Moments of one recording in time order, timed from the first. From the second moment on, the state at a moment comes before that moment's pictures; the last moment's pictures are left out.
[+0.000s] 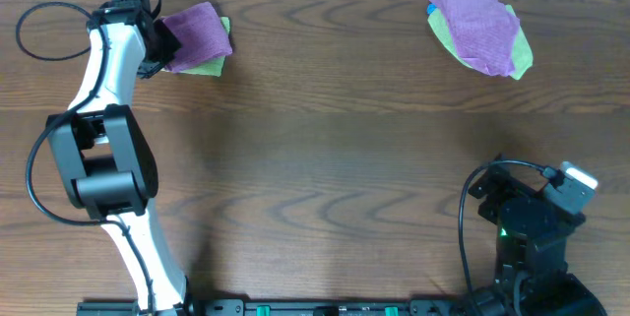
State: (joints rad) left arm 0.15 2.19 1.82 -0.83 -0.03 -0.59; right arm 0.38 0.49 0.71 -0.82 0.71 0.63
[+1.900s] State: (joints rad) left arm 0.21 2.27 1.82 -0.47 0.01 -0.70; right arm 0.38 0.49 0.71 -0.82 0.71 0.63
